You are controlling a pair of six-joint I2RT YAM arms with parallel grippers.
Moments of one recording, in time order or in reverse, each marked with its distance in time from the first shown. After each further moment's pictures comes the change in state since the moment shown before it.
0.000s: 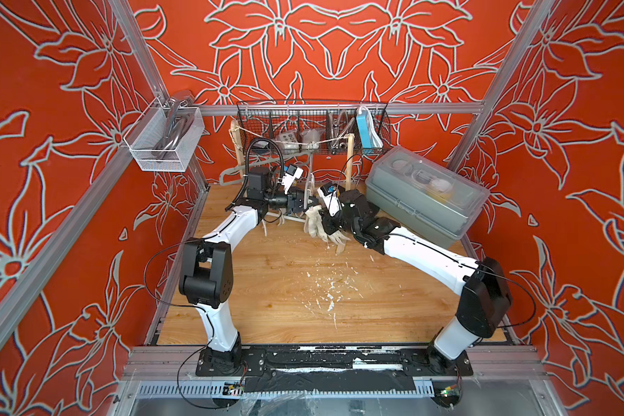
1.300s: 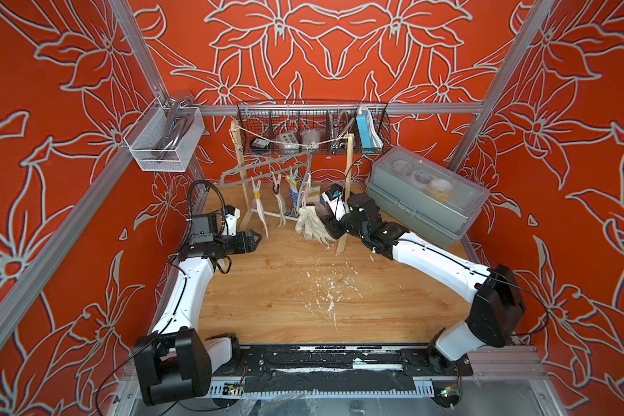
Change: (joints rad) left arm 0.386 -0.635 -0.549 -0.495 -0.726 0.061; right arm -0.031 -0.099 -0.106 0.018 -0.029 -0.077
